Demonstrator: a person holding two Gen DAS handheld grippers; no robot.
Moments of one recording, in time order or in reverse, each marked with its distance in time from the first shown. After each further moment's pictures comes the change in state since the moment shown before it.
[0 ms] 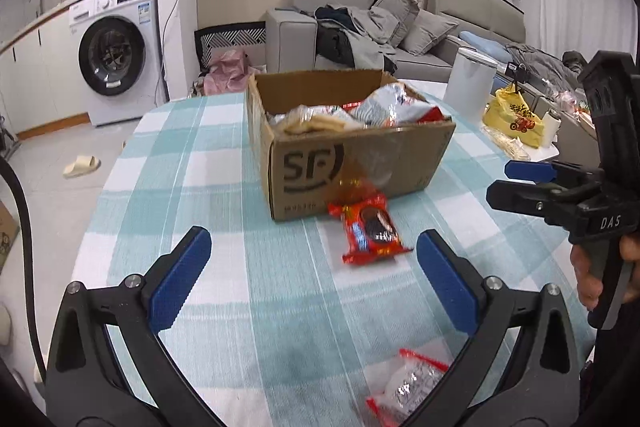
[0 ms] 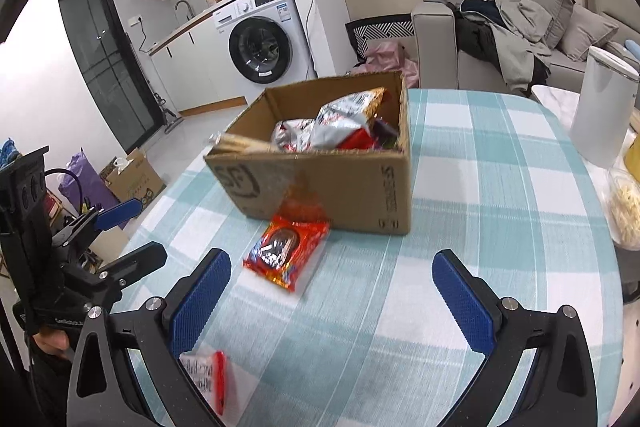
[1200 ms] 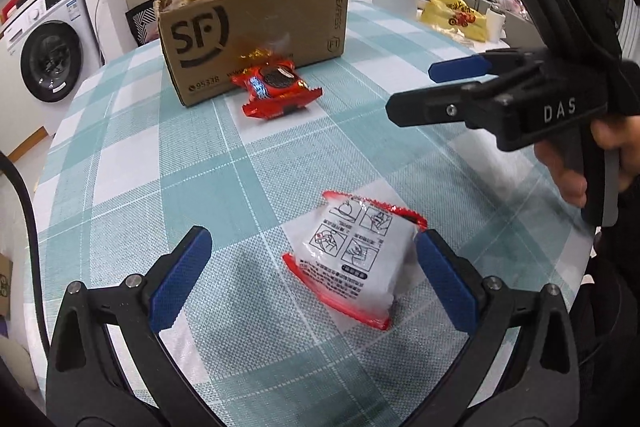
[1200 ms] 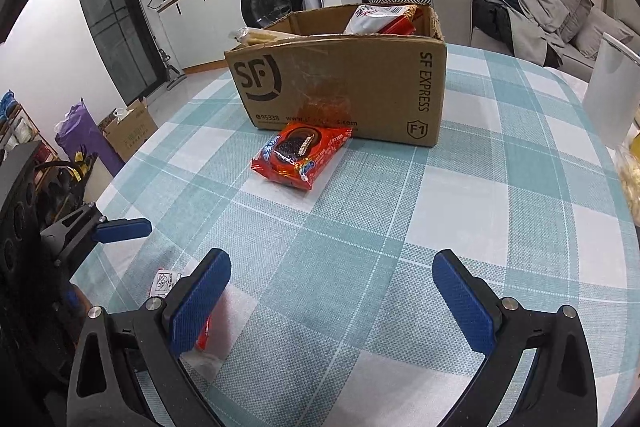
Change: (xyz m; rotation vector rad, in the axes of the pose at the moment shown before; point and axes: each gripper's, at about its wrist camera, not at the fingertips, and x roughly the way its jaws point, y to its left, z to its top) left arm 0.006 -0.055 -0.097 0.243 0.207 -0.125; right arm 0.019 0.021 -0.067 -0.080 0.111 -0.016
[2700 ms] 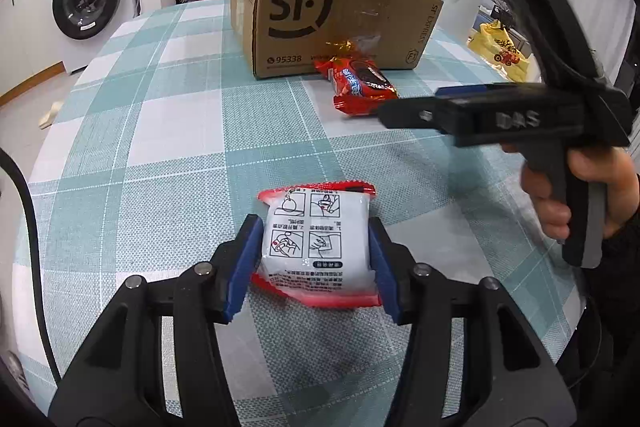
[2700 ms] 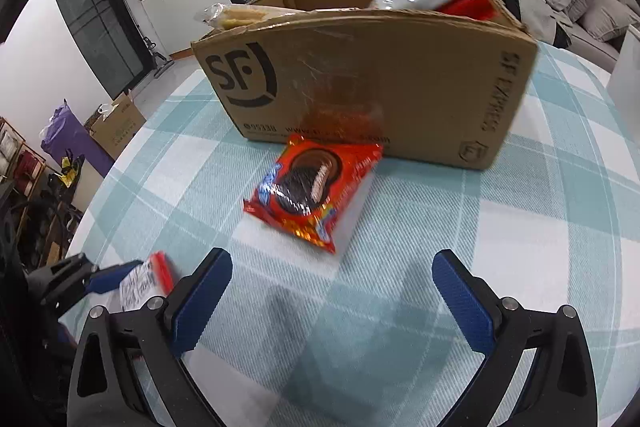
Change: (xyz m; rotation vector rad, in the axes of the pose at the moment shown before) left arm 0.008 0.065 -0.003 -0.239 0.016 0.011; right arm 0.071 0.016 0.050 0.043 0.104 -0.021
